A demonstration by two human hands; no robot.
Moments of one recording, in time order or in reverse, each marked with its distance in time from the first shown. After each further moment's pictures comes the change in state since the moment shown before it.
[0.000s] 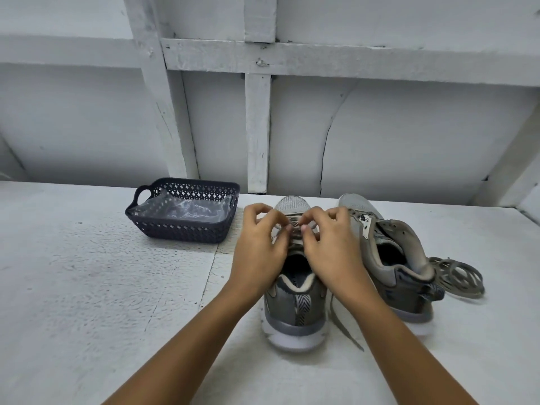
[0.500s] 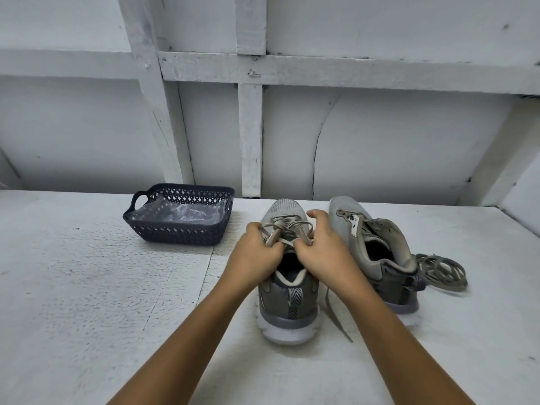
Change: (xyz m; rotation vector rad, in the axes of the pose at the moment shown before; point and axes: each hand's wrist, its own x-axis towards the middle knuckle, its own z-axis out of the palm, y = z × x) left_hand 0.001 0.008 -0.007 0.043 -0.261 -0.445; right_hand -0.005 0.003 -0.006 0.109 -0.226 0.197
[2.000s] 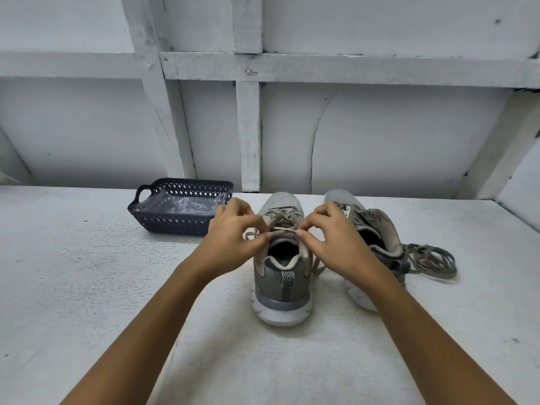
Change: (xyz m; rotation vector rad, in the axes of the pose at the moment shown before) left_hand -0.012 -0.011 -0.039 0.294 -0.058 0.446; right_hand -0.015 0.017 -0.032 -0.158 0.015 -0.312
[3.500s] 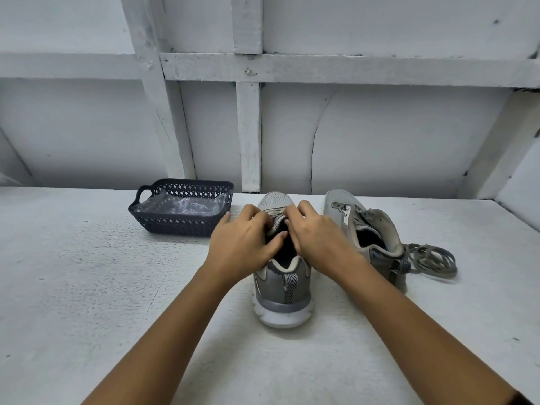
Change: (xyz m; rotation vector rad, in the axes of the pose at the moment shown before) left_hand 0.003 0.008 0.024 0.395 0.177 0.062; right_hand 0.023 0.003 0.031 -0.385 0.180 -0.370
